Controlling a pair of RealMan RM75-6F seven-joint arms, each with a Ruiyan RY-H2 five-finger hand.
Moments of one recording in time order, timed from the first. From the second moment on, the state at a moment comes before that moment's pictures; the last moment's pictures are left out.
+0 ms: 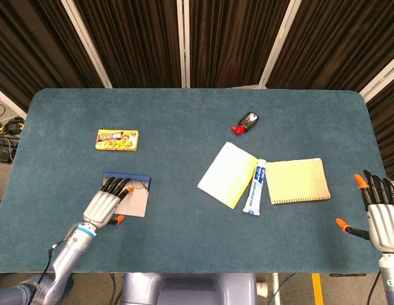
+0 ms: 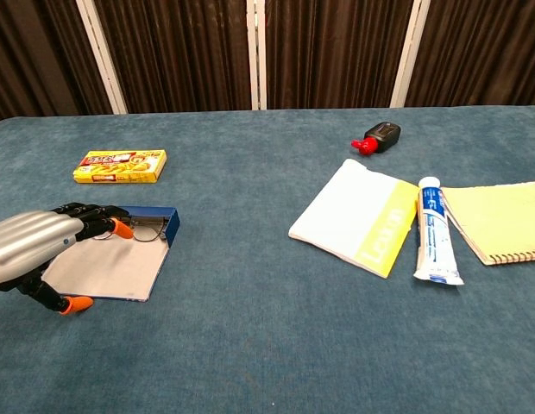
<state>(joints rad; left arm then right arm) -0.46 -1.65 0.02 -1.20 1.46 1.11 0.19 0.08 -1.13 0.10 -1.55 -1.49 1.52 -0.05</state>
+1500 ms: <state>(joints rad) -0.49 -1.63 -0.07 -1.22 1.39 1.08 0.19 0.08 -1.13 0.11 -1.55 -1.48 1.51 -0.04</state>
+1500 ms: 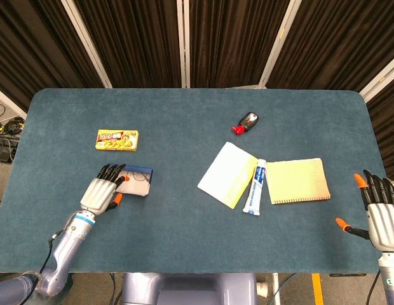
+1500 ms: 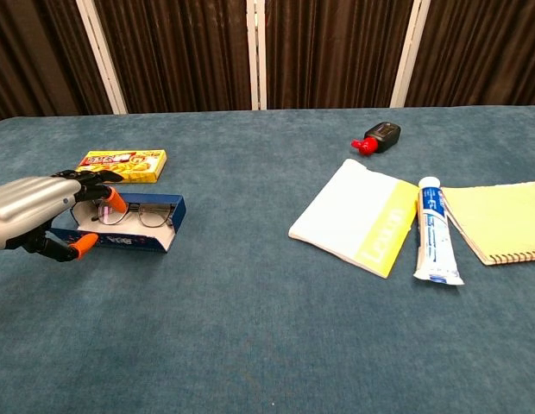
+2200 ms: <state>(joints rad) -0.48 -1.67 -0.05 -1.18 1.38 1.07 0.14 0.09 -1.13 0.11 -1.55 -1.48 1.51 -0.04</state>
